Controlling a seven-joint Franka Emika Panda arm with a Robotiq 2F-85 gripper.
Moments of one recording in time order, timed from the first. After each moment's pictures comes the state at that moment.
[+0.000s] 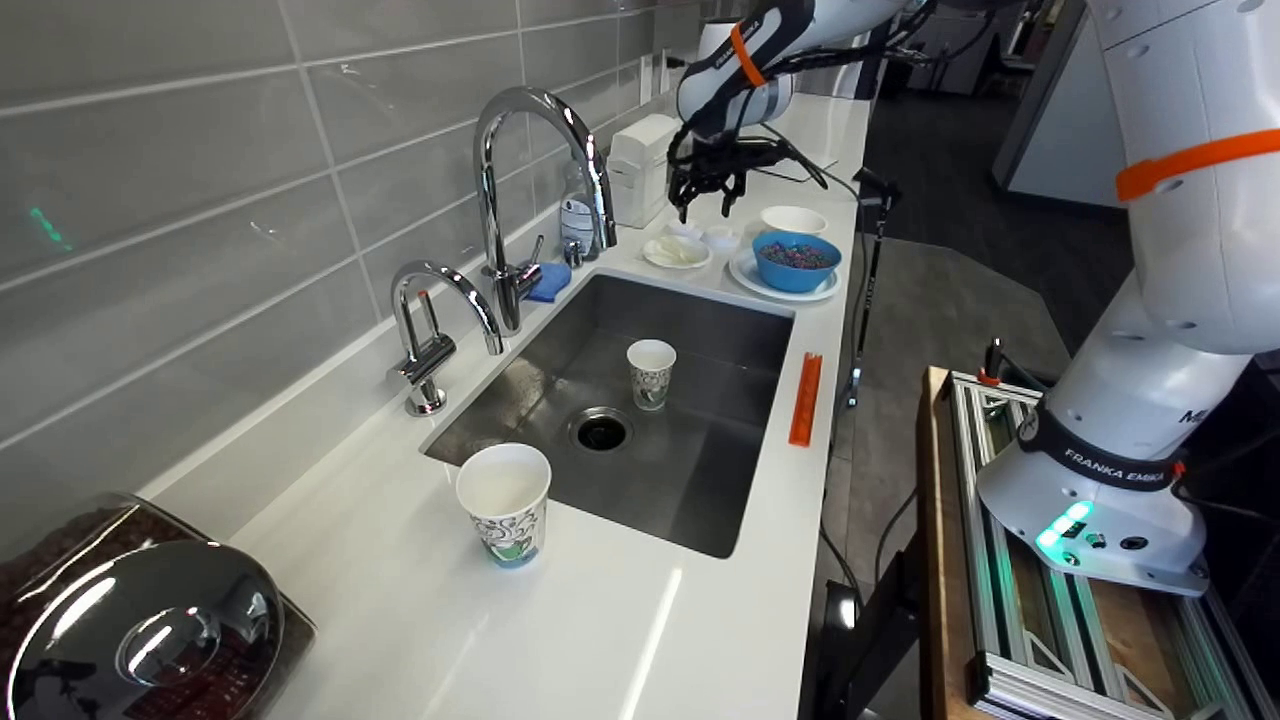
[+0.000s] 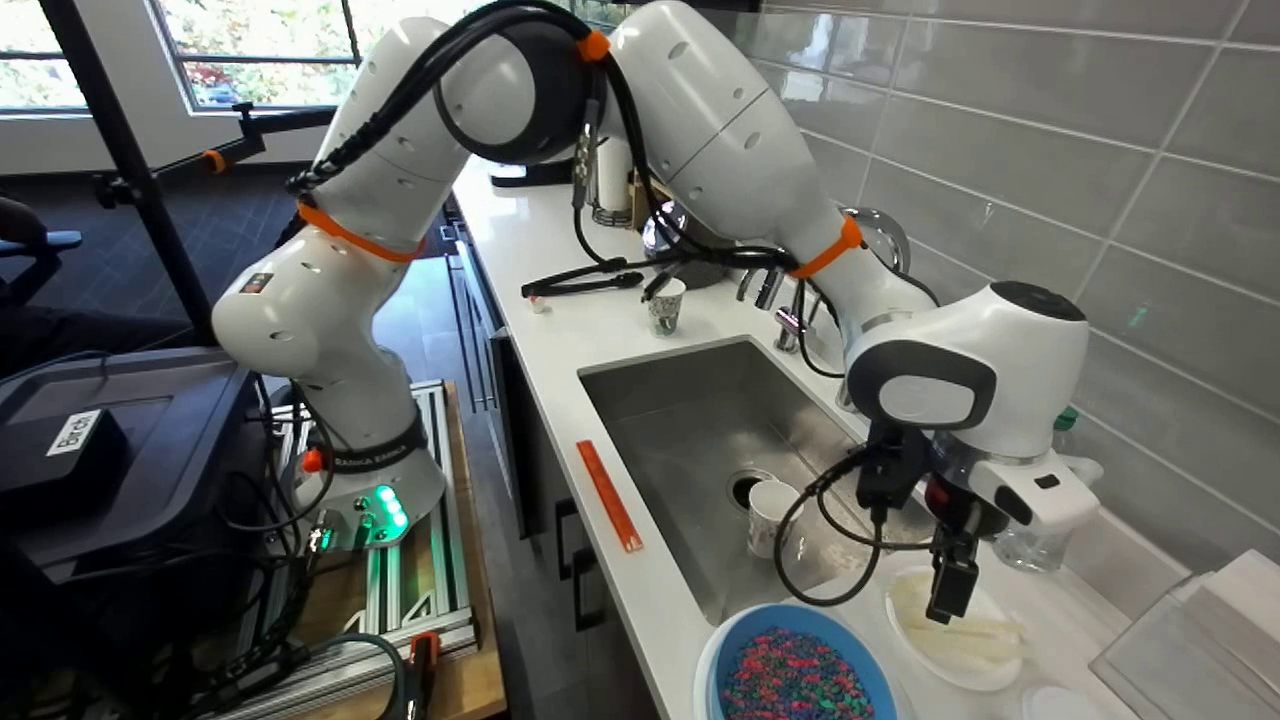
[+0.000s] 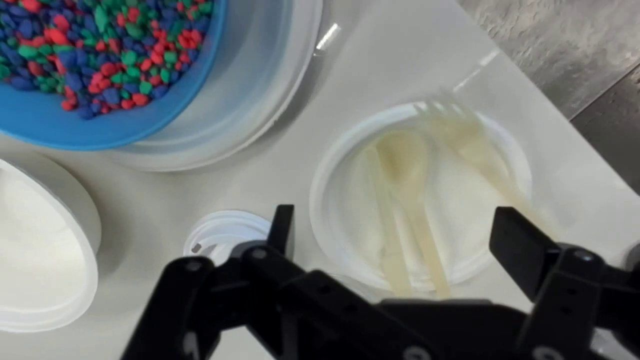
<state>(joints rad) -0.40 0.60 -0.24 -1.70 0.06 2.40 0.19</state>
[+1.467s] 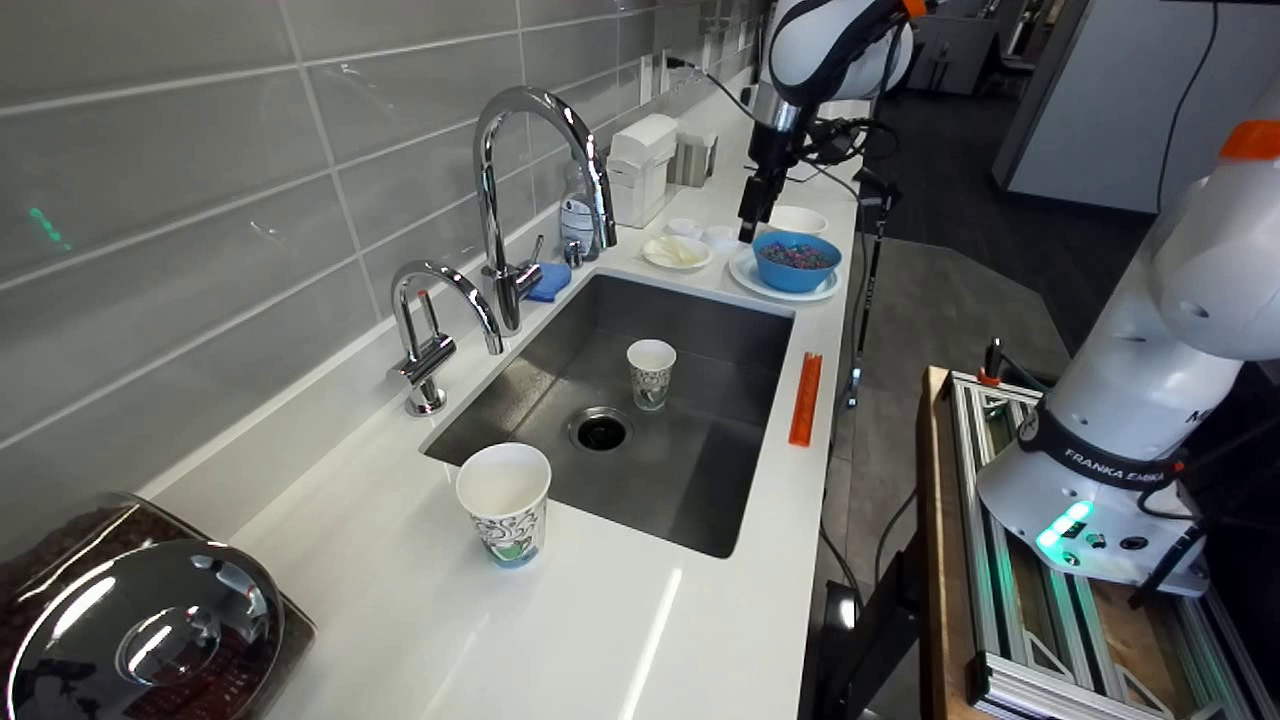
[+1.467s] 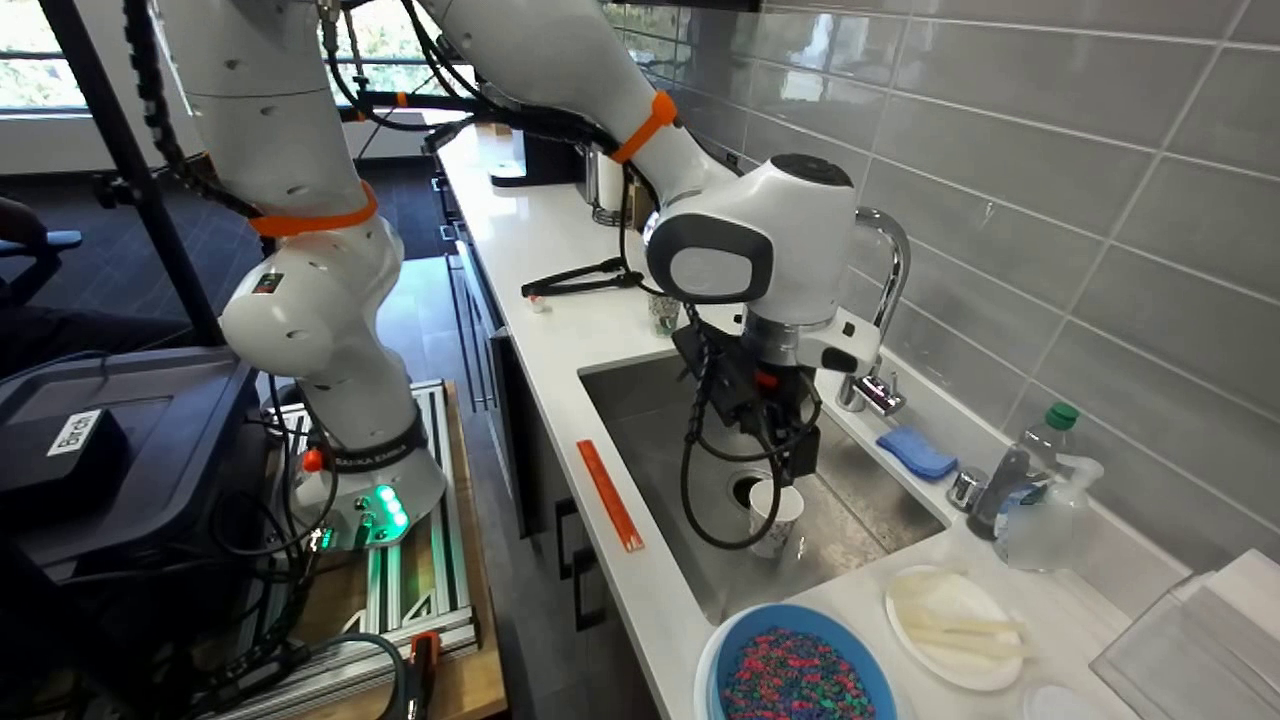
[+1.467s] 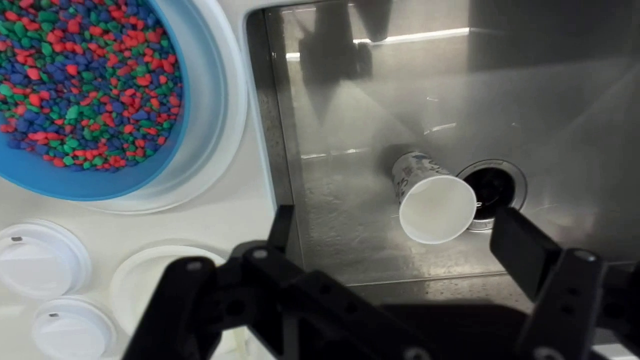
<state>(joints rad) -0.30 -0.04 -0.22 -2.42 0.02 2.46 -0.47</state>
